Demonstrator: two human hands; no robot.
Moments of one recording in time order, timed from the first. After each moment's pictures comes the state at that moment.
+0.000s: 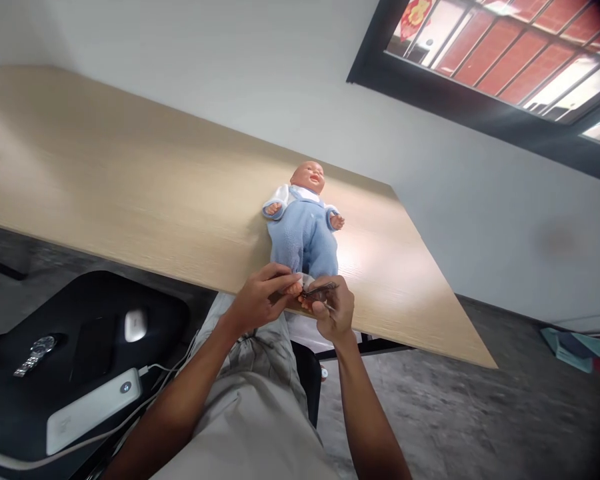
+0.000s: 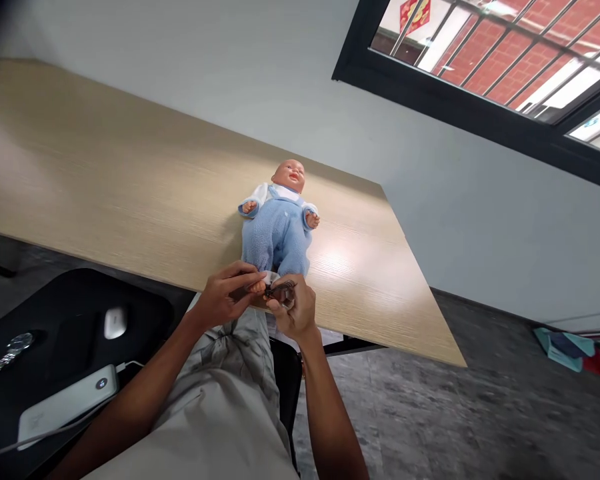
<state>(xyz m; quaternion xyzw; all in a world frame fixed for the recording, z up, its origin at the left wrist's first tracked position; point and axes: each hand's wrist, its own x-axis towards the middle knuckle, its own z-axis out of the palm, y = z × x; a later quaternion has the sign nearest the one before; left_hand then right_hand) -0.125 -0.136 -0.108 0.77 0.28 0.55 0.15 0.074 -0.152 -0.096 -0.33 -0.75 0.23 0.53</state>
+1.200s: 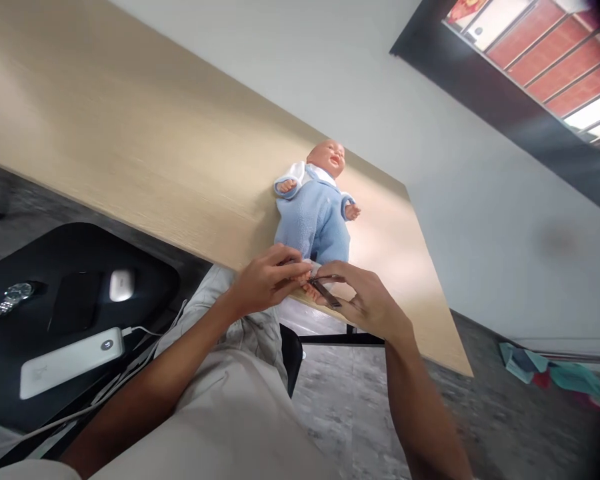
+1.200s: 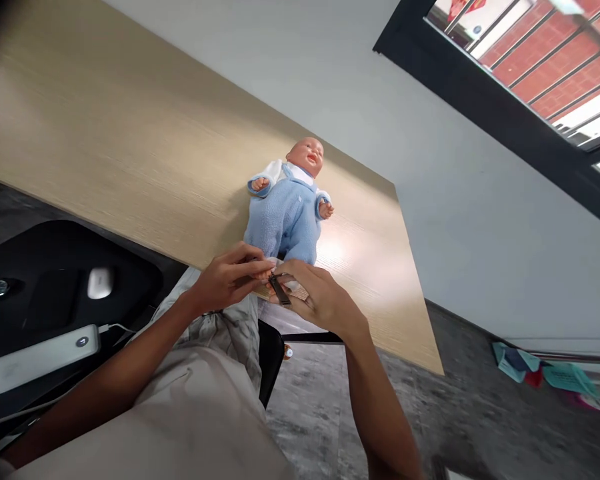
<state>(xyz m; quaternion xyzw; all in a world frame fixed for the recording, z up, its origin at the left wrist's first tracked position) -0.120 -0.140 -0.103 0.78 0.29 0.55 0.12 0.099 -0.136 0.003 -0.29 -0.92 0.21 0.18</state>
